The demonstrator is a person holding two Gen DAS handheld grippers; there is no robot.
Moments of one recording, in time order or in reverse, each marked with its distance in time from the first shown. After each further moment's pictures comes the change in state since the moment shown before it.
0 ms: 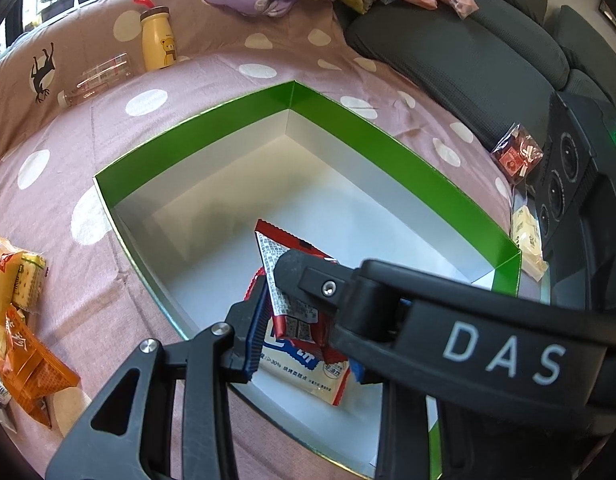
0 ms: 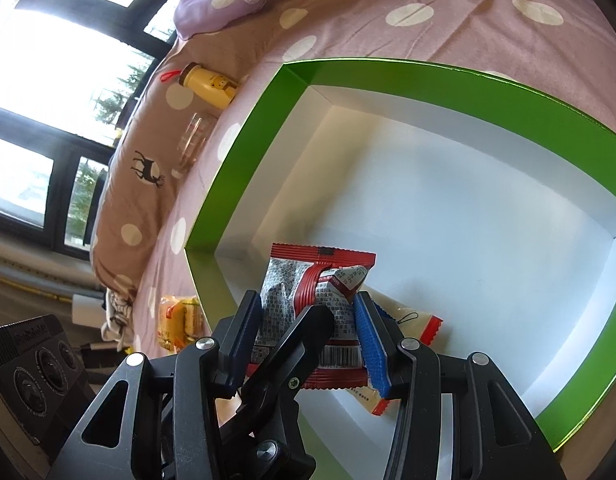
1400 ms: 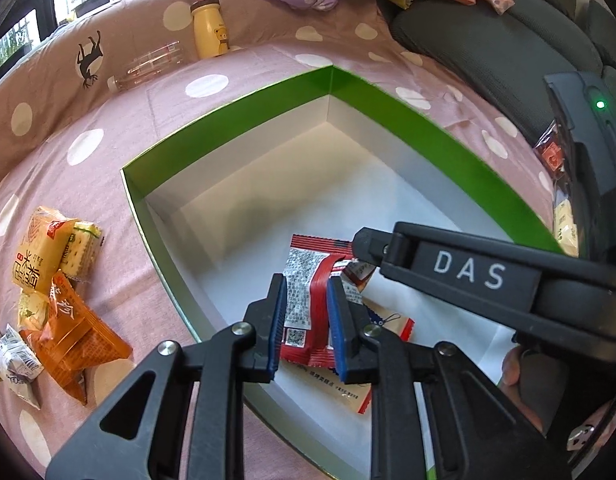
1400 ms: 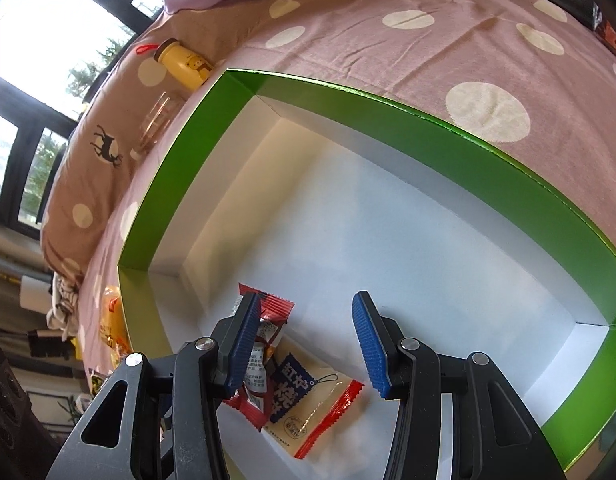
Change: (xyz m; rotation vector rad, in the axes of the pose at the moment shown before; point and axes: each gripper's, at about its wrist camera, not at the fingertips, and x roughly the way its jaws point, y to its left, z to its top) left arm -0.012 0.032 -0.021 -0.031 -0.004 0.148; right arm 0.022 0.010 -0.004 -0.092 -0.006 -0.196
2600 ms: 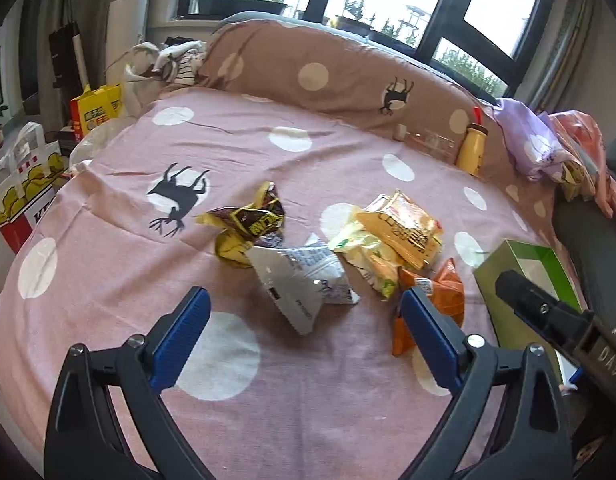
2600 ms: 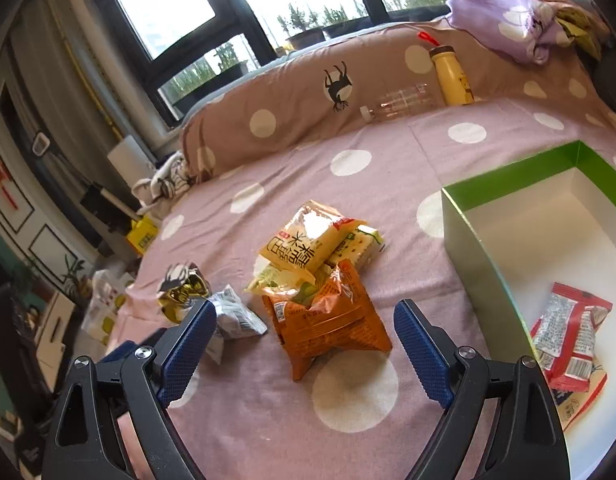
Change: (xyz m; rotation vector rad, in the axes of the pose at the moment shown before) left arm -0.141 0.224 -0.137 -0.637 -0.316 0.339; right arm 0.005 0.183 -0.118 -0.608 -0.131 0.283
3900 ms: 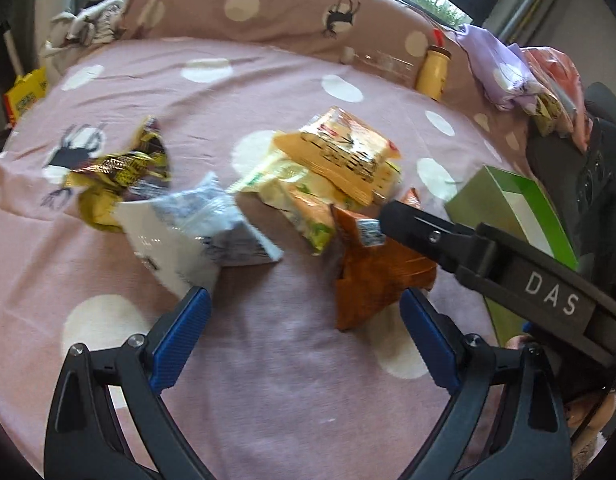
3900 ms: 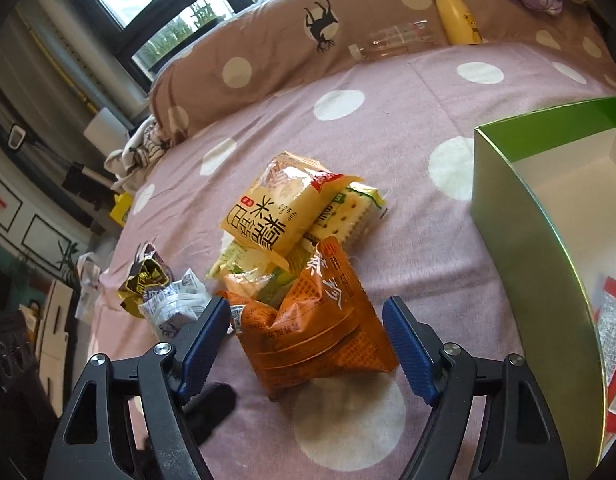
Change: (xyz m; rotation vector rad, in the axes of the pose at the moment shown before) left arm 0.061 -0.045 -0.015 0.120 0.240 -0.159; right arm 0.065 -0.017 0.006 0.048 0.181 -0.001
